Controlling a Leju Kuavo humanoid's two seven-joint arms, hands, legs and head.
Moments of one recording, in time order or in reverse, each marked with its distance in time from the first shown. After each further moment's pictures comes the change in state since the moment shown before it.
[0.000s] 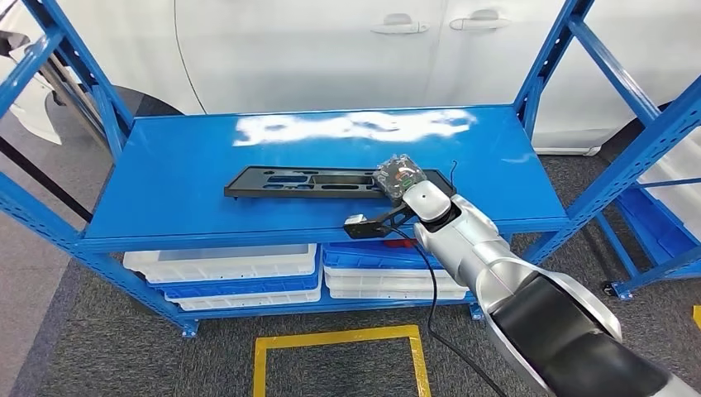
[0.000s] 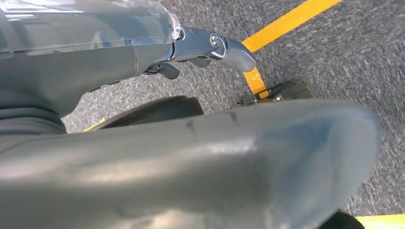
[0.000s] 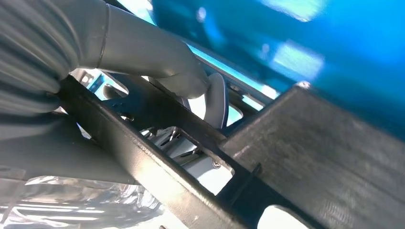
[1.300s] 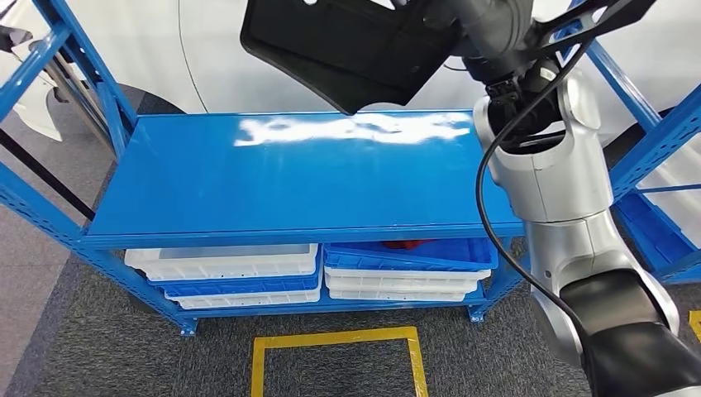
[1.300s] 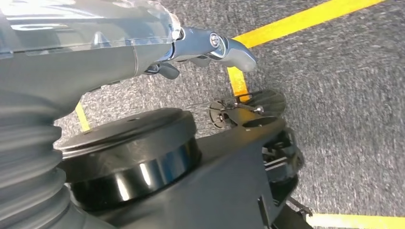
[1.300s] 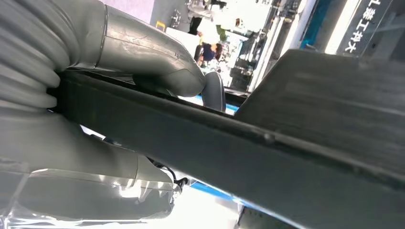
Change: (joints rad) left arm 0.033 0.008 0.056 0.002 0.131 -0.009 -0.138; right arm -0.062 -0.168 -0.344 -1.167 -2.265 0.610 0.038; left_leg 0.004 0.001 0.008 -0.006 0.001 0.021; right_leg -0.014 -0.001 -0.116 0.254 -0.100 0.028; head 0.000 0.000
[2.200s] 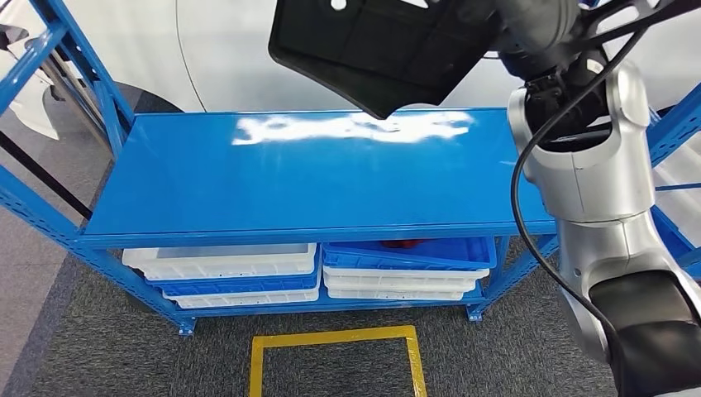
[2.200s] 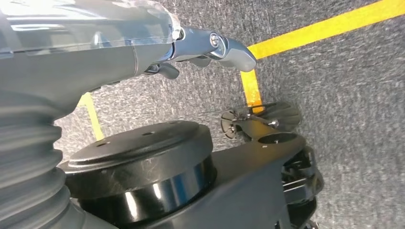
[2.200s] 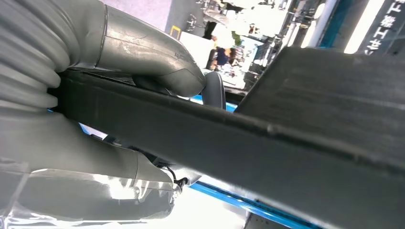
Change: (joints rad) left arm 0.013 0.000 0.006 0.000 0.004 0.061 0.028; right arm -0.008 -0.107 0.018 -0.083 -0.084 -0.015 0.068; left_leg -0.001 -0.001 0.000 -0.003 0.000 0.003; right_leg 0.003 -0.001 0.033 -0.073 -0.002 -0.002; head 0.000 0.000
